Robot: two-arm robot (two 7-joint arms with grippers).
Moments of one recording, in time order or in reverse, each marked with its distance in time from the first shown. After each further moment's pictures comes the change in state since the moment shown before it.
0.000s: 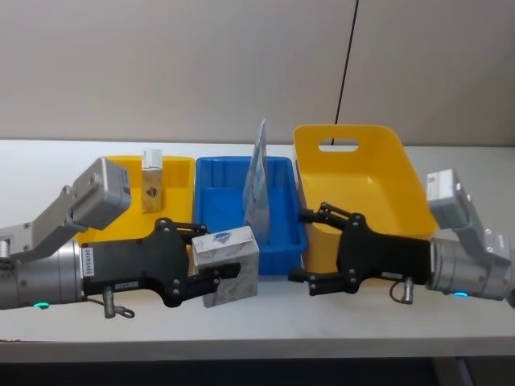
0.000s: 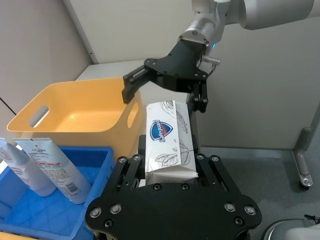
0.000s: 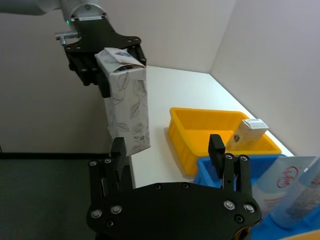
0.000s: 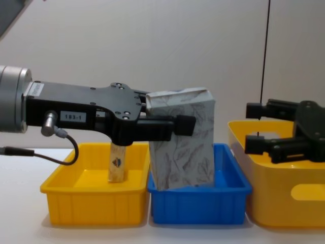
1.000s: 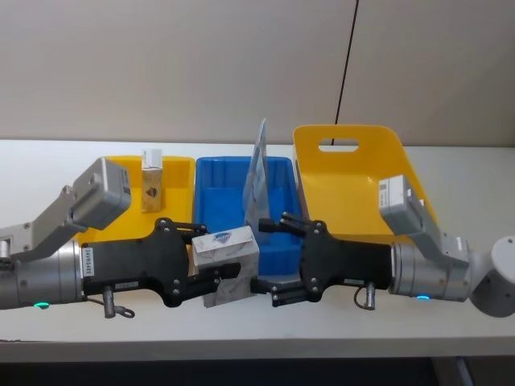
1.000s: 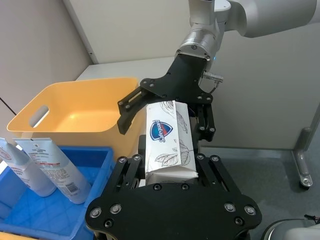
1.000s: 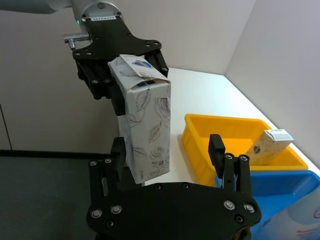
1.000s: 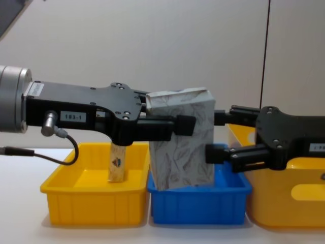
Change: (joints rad) left arm 0.000 0.000 0.000 0.000 0.000 0.000 0.000; right arm 0.032 -0.047 -0.080 -0.007 -0.041 0.015 -0.040
